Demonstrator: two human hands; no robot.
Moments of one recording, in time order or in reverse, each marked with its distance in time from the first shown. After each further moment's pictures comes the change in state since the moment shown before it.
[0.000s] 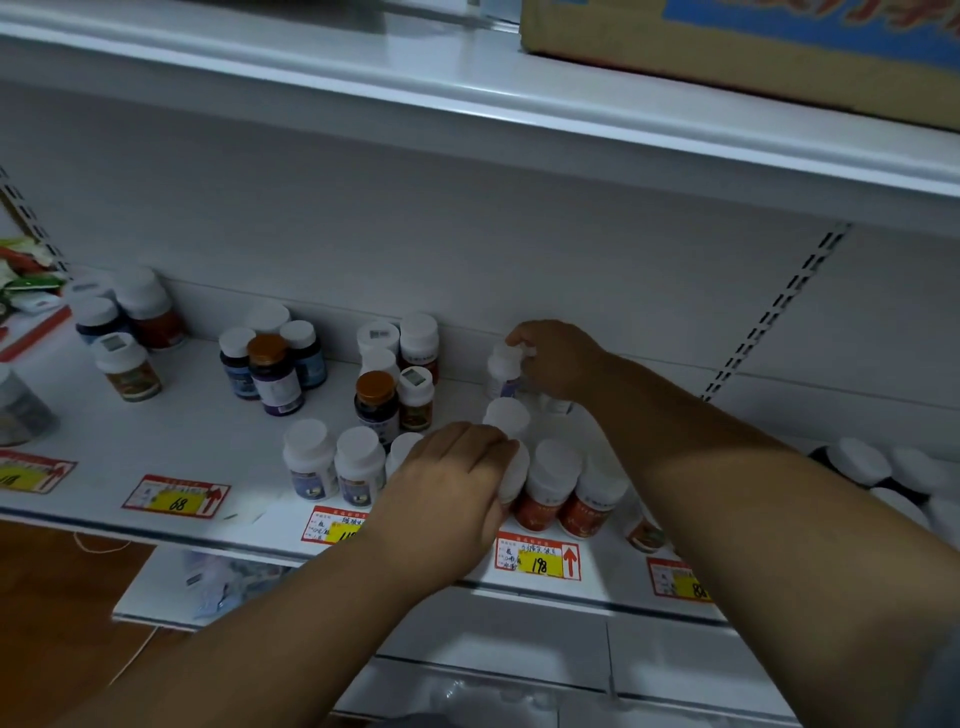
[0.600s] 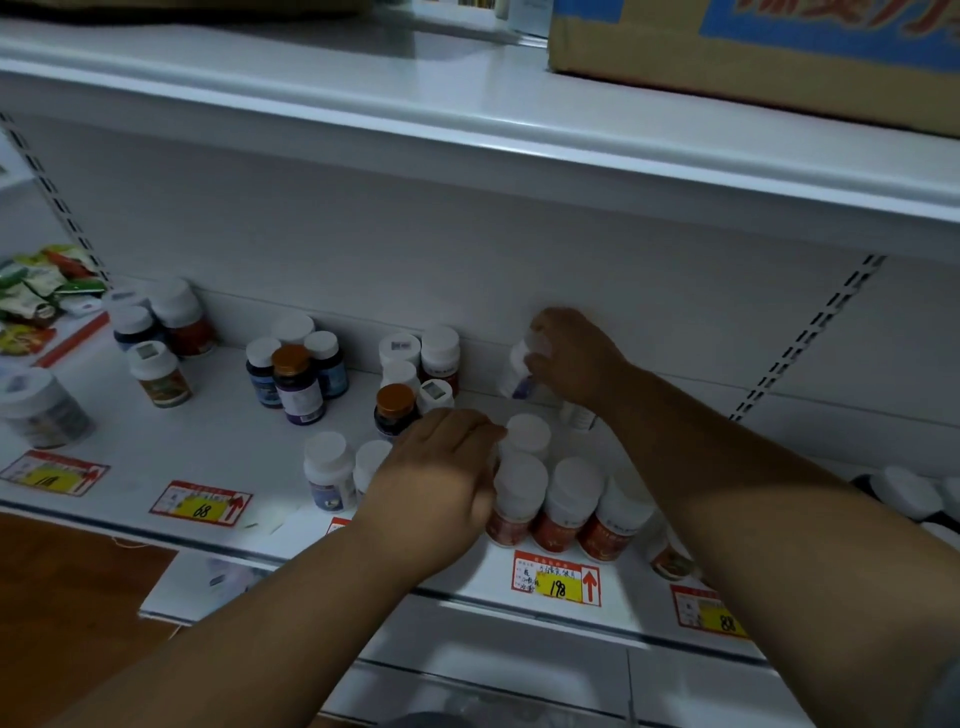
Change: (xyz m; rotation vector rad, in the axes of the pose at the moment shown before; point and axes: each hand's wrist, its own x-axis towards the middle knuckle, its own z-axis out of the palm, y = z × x) left_hand 0.006 -0.028 0.003 -0.021 0.212 -0.057; right_hand 0.007 -0.011 -0.007 -0.017 0.223 -0.112
